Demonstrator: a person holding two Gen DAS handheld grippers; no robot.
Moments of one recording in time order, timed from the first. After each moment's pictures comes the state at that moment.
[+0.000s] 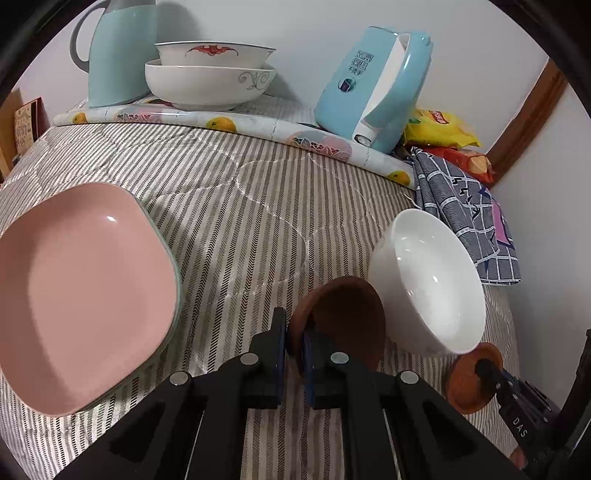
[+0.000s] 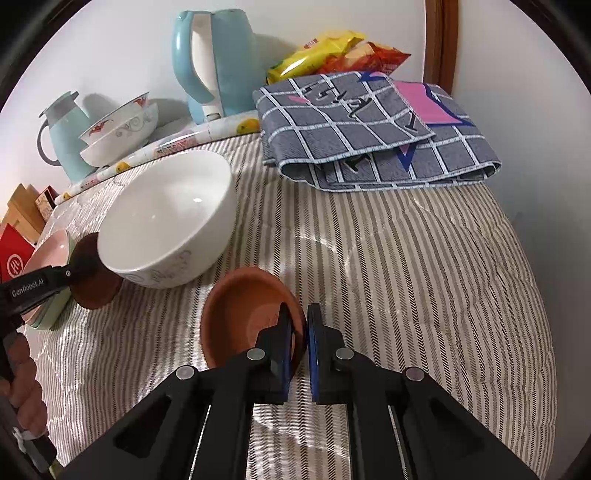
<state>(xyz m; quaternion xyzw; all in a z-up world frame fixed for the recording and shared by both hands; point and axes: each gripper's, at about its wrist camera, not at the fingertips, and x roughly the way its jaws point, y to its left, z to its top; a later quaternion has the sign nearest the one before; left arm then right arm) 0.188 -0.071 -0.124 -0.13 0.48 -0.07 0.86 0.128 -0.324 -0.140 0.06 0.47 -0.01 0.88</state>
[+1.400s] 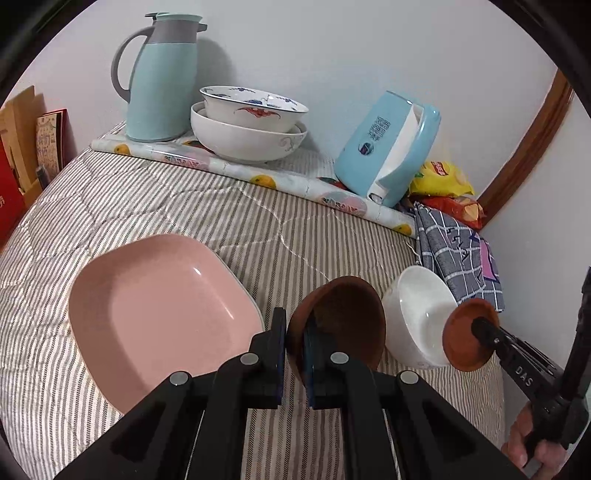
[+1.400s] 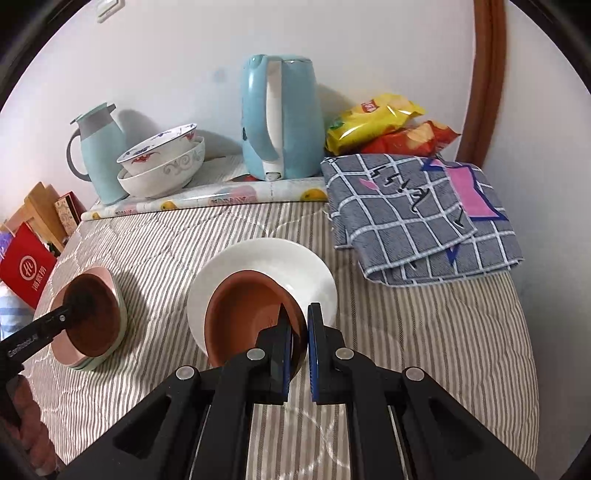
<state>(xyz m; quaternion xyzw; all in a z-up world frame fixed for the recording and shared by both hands) 0.172 -0.010 -0.074 -0.15 0.44 -0.05 0.88 0.164 -0.260 -0.073 0.03 0.42 0.01 0.91</state>
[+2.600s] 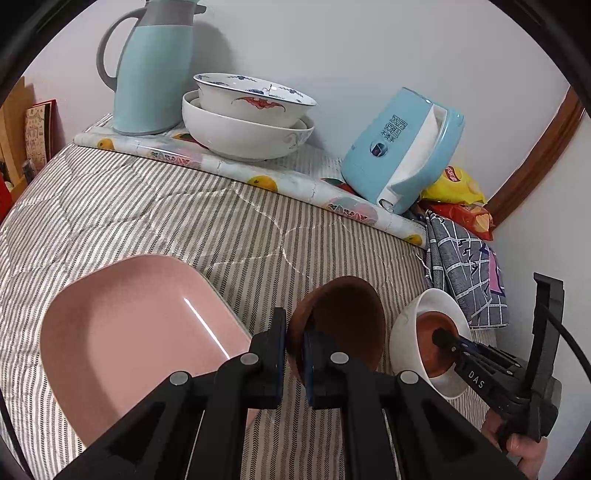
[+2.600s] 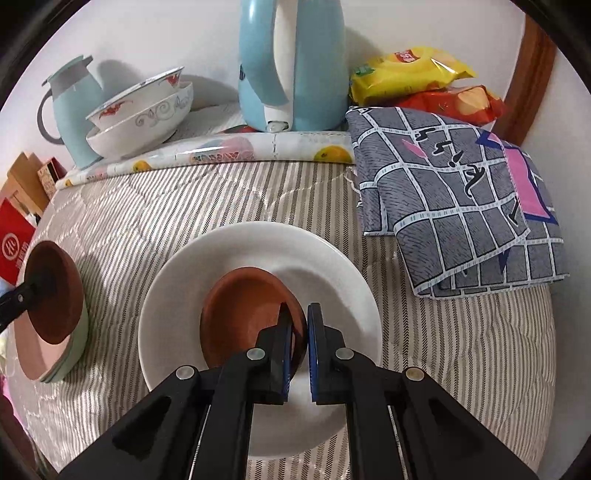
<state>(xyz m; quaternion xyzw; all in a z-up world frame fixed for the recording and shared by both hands) 0.214 -0.008 -0.088 -0.16 0.45 -0.06 0.87 0.234 -0.245 -0.128 0.00 0.50 0.02 0.87</state>
